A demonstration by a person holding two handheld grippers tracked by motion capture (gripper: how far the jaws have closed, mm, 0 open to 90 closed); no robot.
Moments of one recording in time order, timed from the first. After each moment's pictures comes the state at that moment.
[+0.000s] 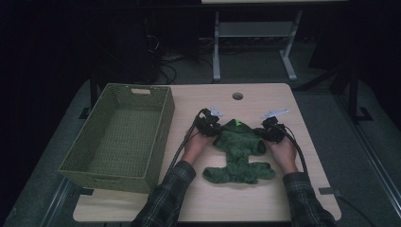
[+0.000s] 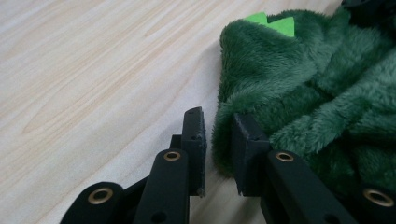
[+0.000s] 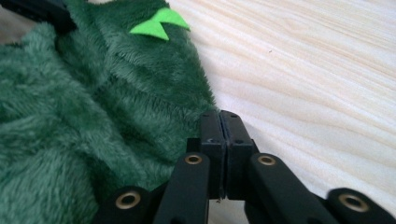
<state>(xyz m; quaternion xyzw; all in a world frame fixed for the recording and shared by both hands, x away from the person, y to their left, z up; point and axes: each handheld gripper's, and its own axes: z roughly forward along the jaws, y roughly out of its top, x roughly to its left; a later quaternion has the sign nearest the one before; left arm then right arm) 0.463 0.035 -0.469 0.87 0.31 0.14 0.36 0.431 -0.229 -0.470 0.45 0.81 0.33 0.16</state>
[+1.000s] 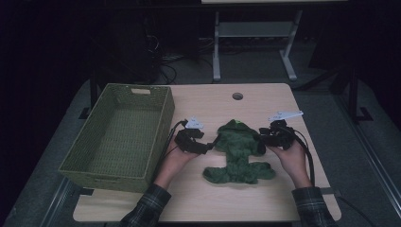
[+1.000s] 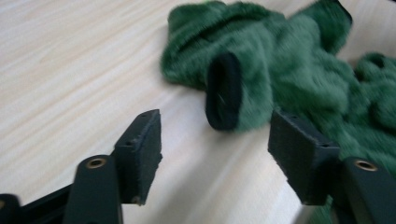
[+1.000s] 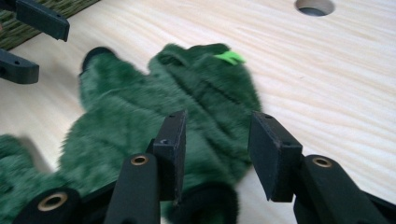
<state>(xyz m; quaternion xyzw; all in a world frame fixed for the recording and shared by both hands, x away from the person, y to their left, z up) 0.376 0.098 -0.431 0.86 0.30 0.10 0.40 0.375 -0.227 -0.417 0.44 0.80 0.39 0.13</state>
